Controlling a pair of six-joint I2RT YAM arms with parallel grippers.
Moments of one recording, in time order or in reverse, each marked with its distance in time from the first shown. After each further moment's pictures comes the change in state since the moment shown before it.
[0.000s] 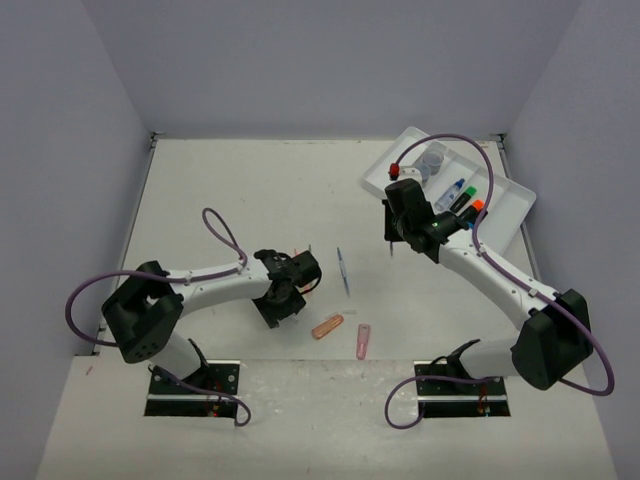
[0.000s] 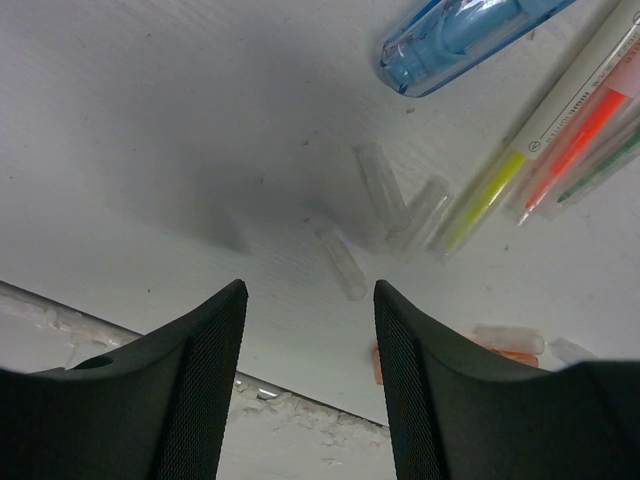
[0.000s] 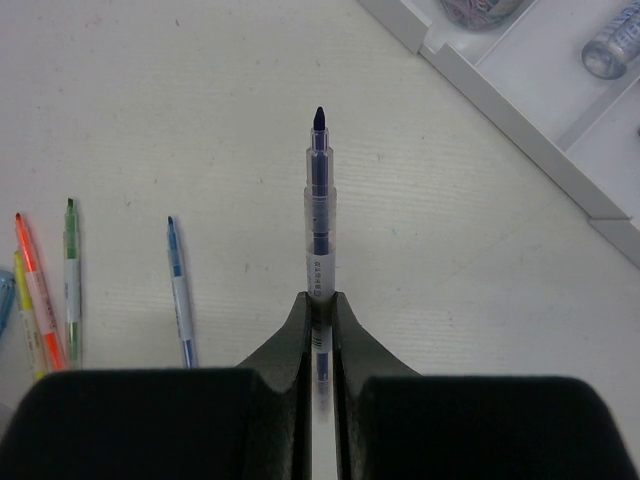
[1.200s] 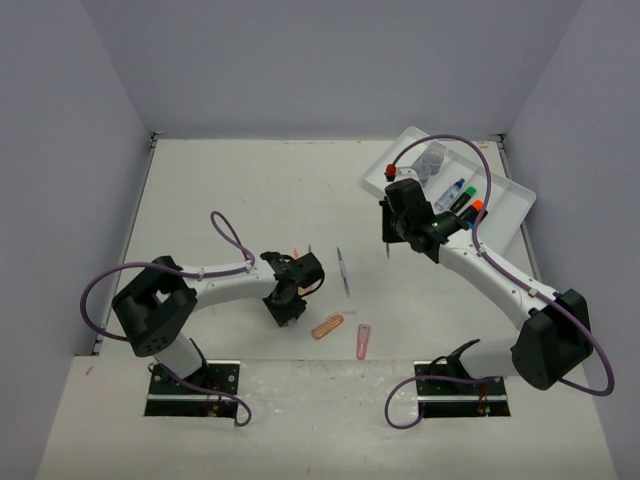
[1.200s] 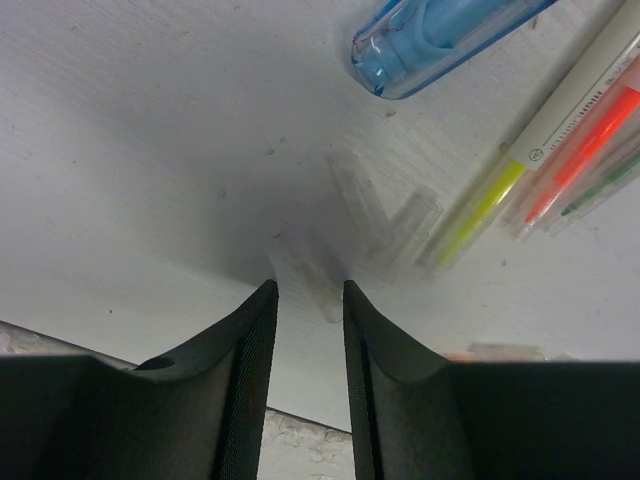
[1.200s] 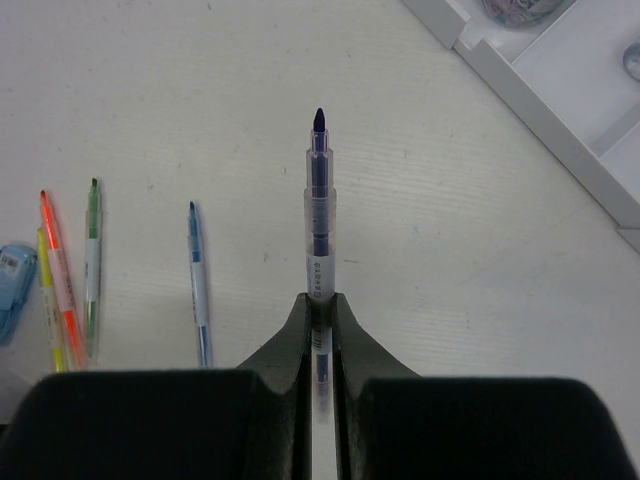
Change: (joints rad) left arm 0.000 0.059 -0.021 0.086 0.029 0.008; right arm 0.000 0.000 0.000 0.005 -0.069 -0.019
